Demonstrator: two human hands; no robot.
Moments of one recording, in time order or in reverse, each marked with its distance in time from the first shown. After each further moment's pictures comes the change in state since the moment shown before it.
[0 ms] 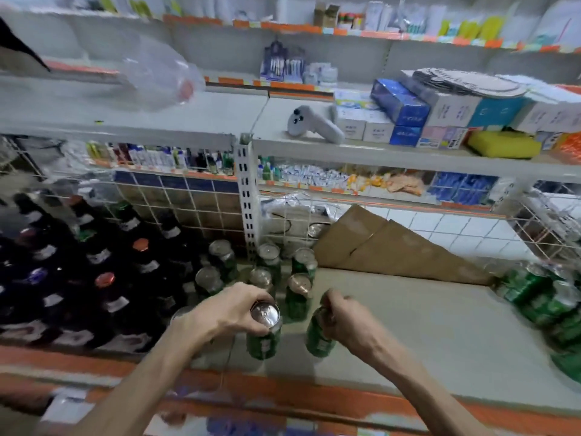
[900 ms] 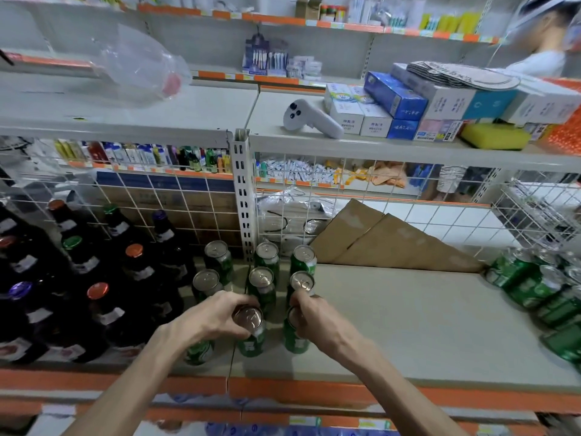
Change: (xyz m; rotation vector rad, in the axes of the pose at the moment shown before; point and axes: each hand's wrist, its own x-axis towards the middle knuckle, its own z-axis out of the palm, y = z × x) left_hand 0.005 -0.065 0.016 -0.153 -0.036 -0.016; right_hand 0.028 -0.041 0.041 0.057 0.004 -0.051
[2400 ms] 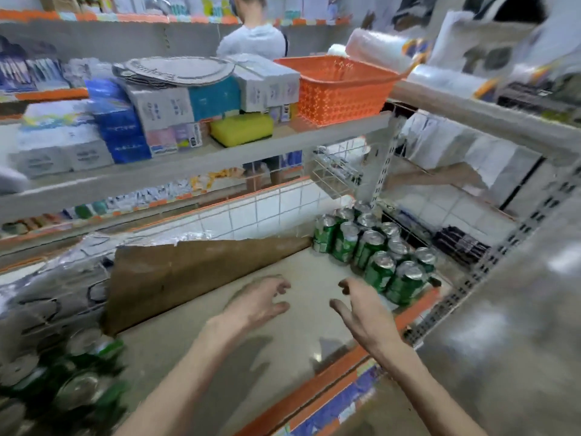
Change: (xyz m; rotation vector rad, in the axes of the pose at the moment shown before) left_hand 0.227 0.344 0.138 0.163 -0.178 0.401; right_hand -0.200 0.281 -0.139 -0.004 0.538 0.728
